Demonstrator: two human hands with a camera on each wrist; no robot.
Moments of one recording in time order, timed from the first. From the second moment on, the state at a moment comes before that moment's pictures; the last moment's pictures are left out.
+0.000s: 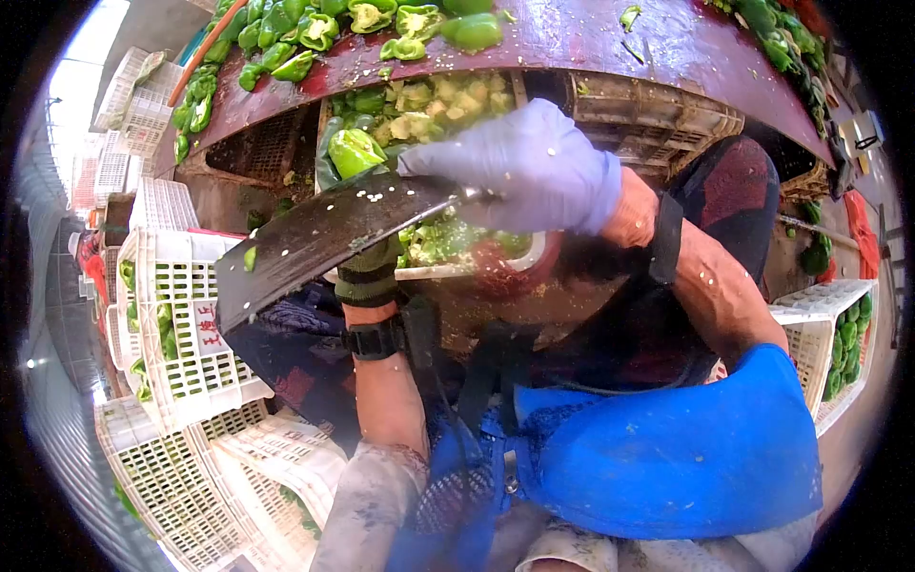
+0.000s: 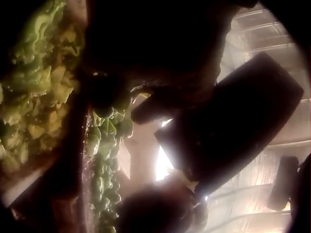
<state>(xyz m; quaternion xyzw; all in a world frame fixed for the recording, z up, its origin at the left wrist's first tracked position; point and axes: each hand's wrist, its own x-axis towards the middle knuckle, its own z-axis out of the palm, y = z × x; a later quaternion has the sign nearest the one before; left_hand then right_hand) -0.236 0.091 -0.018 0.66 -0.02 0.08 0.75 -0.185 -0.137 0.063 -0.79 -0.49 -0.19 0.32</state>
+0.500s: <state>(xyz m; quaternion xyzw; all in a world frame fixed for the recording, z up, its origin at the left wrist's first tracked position) -0.216 0.077 0.033 0.52 -0.03 0.06 0.85 -0.101 -0.216 0.027 -0.96 0.00 -0.19 0.20</state>
